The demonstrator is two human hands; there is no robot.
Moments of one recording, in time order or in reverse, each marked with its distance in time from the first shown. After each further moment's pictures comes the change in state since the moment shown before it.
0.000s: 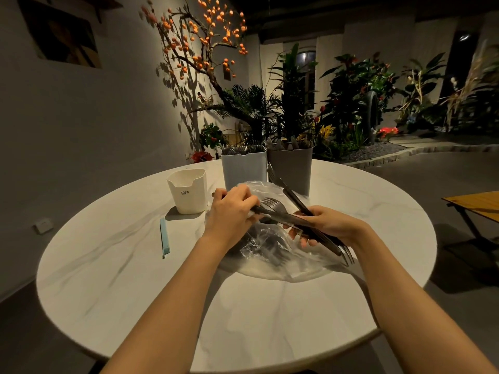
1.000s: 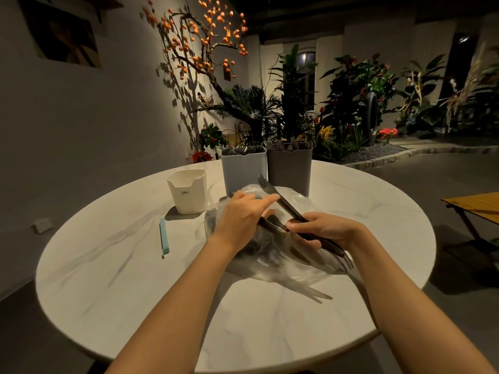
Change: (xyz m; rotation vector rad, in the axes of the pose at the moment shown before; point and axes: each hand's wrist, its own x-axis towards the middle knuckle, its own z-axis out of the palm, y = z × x) left_hand 0.005 0.020 -0.005 -0.101 0.047 0.176; right_hand 0.004 0.005 -0.001 -0.116 -0.177 0.016
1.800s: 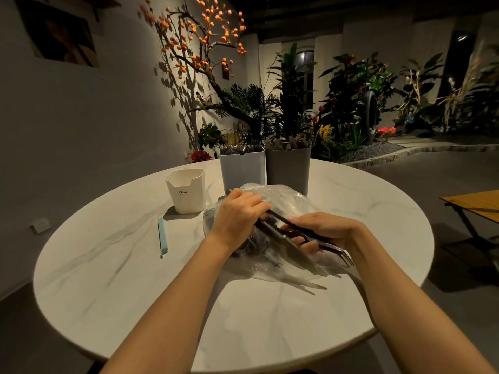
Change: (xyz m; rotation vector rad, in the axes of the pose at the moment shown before) left_hand -0.002 -0.007 0.003 0.041 0.057 0.084; right_hand 0.007 0.006 -0.006 0.263 -0.084 0.112
